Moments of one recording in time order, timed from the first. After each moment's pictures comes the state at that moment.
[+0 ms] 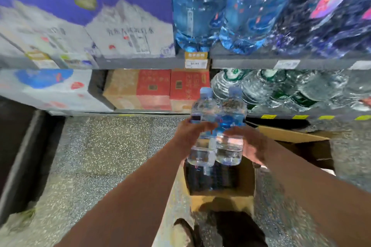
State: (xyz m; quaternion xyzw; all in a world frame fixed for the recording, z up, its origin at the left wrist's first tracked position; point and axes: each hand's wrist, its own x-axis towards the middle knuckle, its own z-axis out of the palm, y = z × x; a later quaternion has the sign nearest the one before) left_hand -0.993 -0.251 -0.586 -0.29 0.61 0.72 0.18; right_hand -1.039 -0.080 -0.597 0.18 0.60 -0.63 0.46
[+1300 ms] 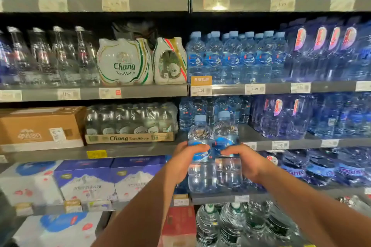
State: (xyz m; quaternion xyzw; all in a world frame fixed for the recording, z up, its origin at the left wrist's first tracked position) left_hand -1.032 -0.225 -0.186 -0.09 0.63 0.77 0.03; right_hand -1.072 -0.044 -0.181 -0.03 0.66 -0.70 0.26
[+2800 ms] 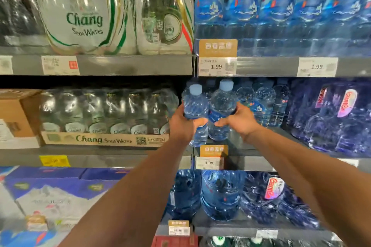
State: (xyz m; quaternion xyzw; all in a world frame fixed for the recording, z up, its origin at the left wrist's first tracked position) left_hand -1.280 -0.281 -0.262 -0.07 0.70 0.66 -0.25; right_hand -1.329 -0.123 -0.230 -0.12 0.79 -0.61 0.03
